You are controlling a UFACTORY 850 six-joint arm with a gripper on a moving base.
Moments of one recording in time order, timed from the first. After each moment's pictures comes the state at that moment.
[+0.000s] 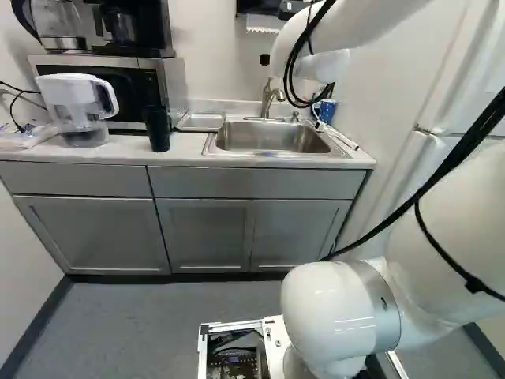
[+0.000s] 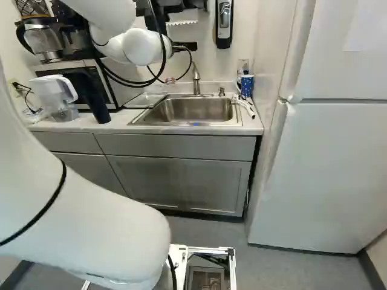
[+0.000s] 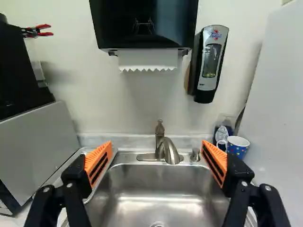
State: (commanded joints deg) arm -2.0 12.7 -50.2 0.0 26.1 0.0
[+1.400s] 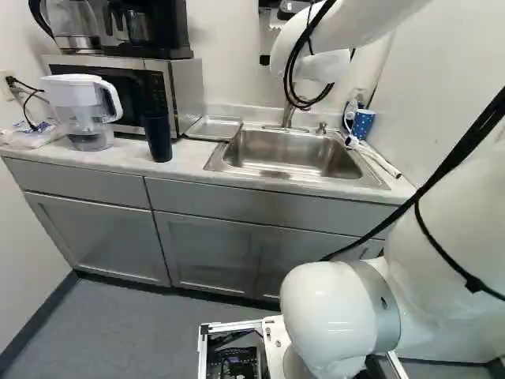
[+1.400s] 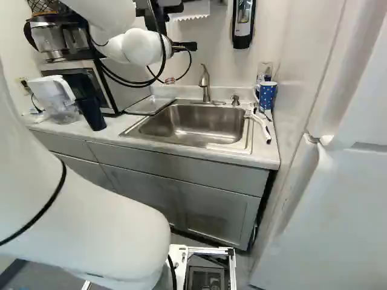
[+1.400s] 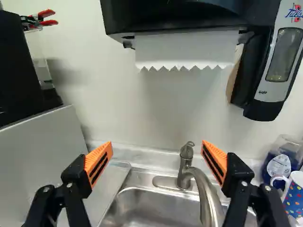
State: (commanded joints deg) arm -2.0 12.7 -50.2 0.0 26.1 0.0
